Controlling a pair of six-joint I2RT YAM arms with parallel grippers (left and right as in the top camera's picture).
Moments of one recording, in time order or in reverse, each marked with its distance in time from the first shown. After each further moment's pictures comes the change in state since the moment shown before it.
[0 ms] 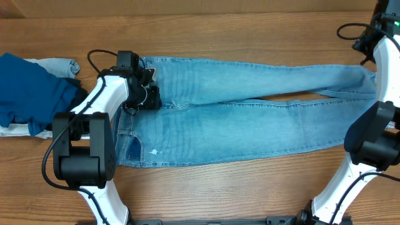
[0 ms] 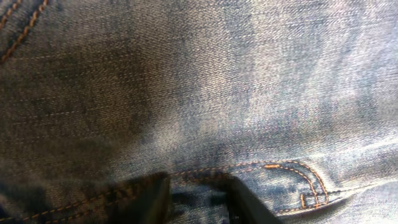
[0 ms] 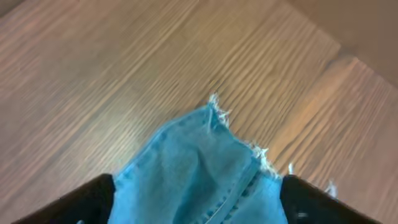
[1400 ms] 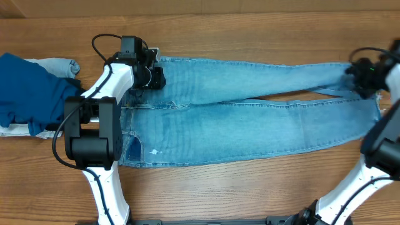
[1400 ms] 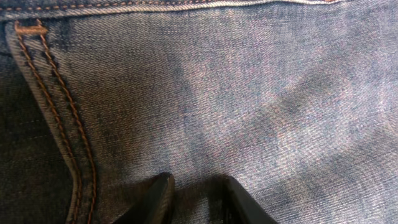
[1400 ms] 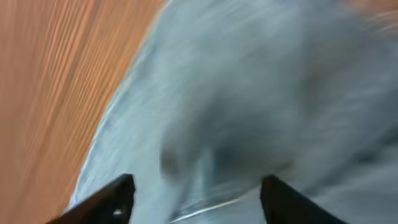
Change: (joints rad) left arm -0.017 0.185 0.210 0.150 0.032 -0.030; right arm -0.222 0.000 -0.338 0.210 -0.703 0.024
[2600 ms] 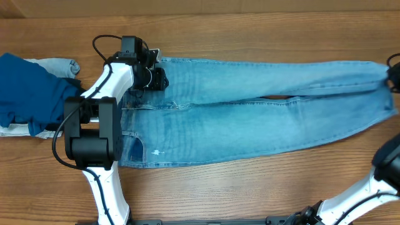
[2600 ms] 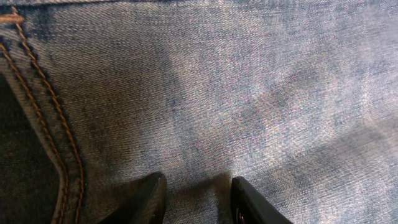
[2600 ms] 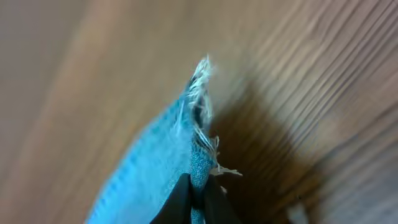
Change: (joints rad) left arm 0.000 0.000 0.006 -0.036 0.038 0.000; right arm -0.135 -0.139 0.017 0.100 0.029 -0.081
